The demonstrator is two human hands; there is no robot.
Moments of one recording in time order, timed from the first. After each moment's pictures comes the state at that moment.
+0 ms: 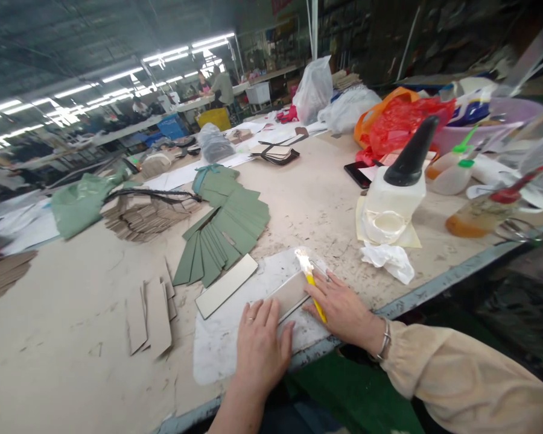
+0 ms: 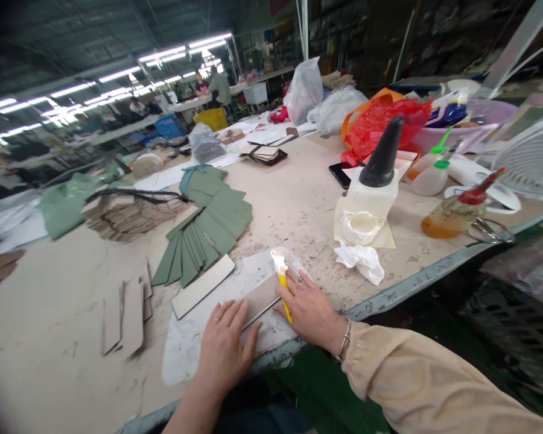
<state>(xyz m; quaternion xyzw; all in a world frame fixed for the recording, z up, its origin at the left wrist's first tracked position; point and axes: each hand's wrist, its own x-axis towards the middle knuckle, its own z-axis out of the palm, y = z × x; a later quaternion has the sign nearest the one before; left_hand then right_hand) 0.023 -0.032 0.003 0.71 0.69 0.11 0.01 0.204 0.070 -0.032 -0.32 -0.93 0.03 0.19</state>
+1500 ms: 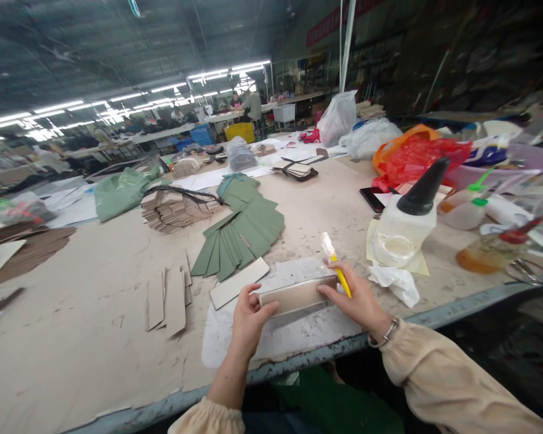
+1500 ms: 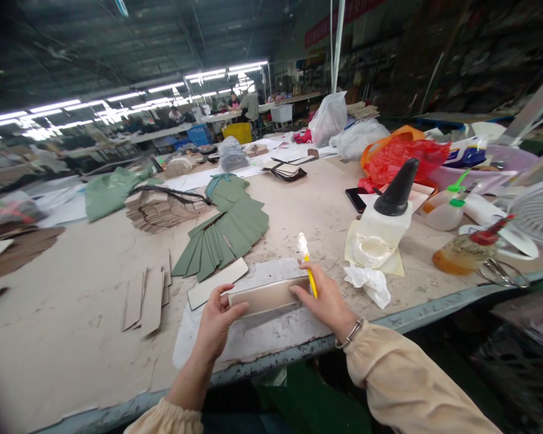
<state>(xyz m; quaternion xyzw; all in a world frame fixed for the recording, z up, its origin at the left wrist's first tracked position) -0.003 -0.017 0.005 0.29 0.61 0.60 0.43 0.215 0.101 -0.012 -0.39 -0.81 0.25 0.36</state>
